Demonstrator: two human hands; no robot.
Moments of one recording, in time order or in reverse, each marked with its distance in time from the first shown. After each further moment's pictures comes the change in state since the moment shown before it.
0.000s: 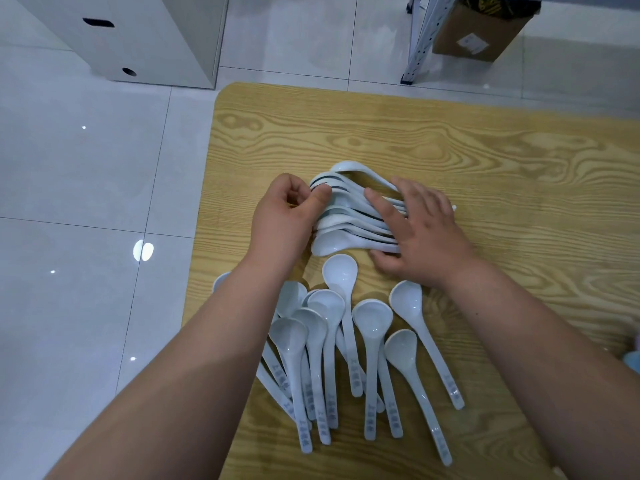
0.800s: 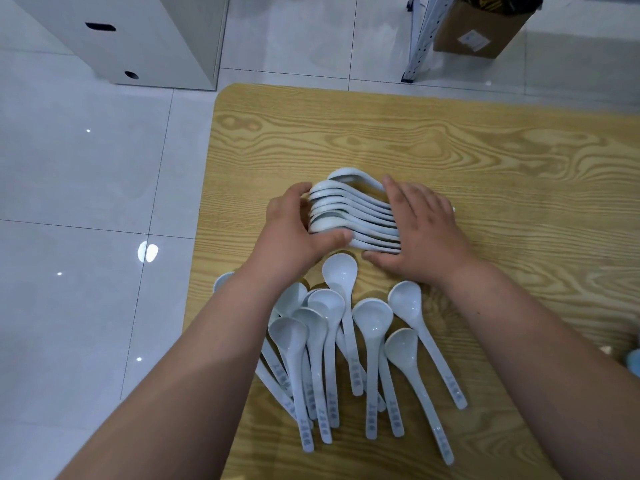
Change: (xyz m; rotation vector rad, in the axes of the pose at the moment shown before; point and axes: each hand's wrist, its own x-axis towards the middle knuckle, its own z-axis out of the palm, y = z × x) left_hand -0.011 -0.008 -0.008 0.205 -0.235 0.051; right_hand 0.000 -0.004 0.000 0.091 -0.088 0.141
